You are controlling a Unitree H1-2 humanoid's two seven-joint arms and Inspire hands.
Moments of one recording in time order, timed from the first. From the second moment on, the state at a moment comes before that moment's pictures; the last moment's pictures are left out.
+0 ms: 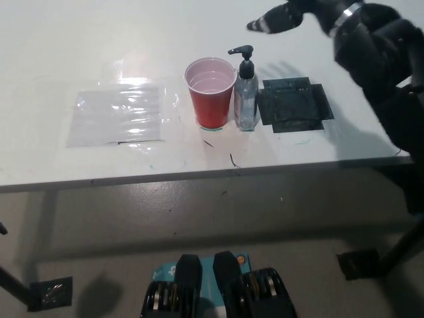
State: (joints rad) left_arm -0.20 0.56 0.35 -0.18 0.56 0.45 -0.84; right_arm -1.12 -0.35 0.34 0.35 -0.65 -0.12 0.21
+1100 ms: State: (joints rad) left_arm -0.18 0.54 0.36 -0.18 0.55 0.45 -0.83; right_arm -0.43 -0.42 -0.03 -0.09 -0.47 -0.03 0.21
